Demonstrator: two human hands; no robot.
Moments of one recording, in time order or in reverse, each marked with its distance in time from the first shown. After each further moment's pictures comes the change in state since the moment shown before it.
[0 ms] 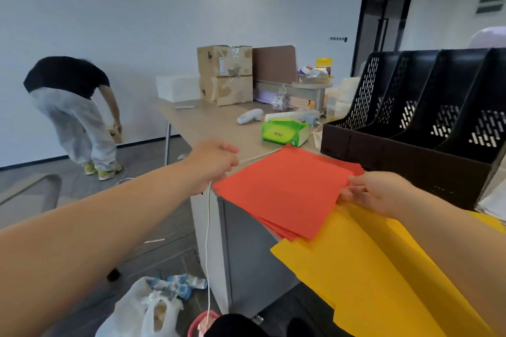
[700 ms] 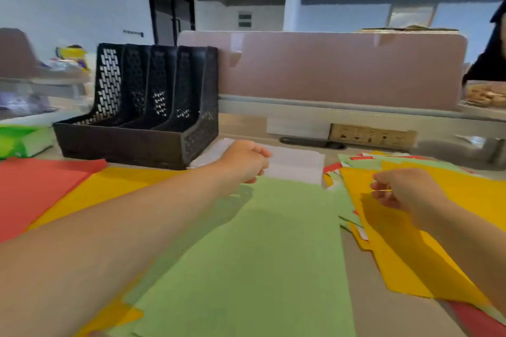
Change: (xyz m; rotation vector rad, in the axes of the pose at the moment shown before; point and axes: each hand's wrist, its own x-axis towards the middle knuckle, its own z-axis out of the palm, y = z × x) left_hand -0.210 0.156 0.379 -0.021 -0.855 0.427; right_hand -0.221 0.075 -0.426 -0.048 0.988 -0.110
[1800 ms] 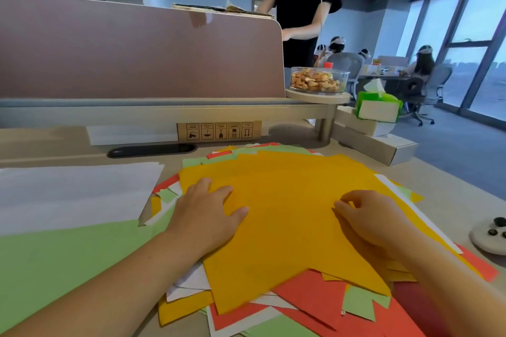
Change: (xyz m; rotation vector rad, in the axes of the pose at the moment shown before) left_hand 0.045 0.038 0.225 0.852 -0.263 0.422; right_hand 0.051 0.078 -0.187 -0.853 0.242 -0.086
